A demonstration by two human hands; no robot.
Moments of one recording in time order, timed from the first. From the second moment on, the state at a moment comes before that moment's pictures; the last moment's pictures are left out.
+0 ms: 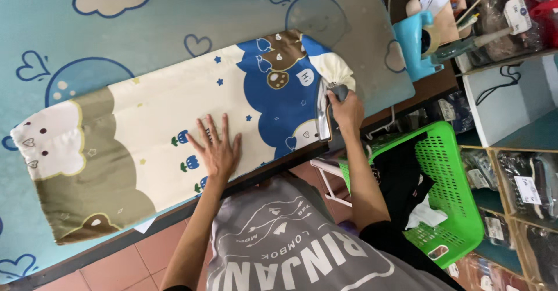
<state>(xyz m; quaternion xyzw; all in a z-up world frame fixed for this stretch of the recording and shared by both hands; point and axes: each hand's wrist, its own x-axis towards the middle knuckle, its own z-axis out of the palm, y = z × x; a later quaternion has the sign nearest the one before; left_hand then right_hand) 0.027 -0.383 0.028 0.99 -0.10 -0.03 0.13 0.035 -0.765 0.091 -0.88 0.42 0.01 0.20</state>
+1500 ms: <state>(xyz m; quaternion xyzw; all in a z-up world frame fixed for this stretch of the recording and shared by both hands) 0.095 -0.817 -0.096 0.74 0.23 -0.28 0.56 0.172 -0.833 0.076 -1.00 0.02 0.06 0.02</state>
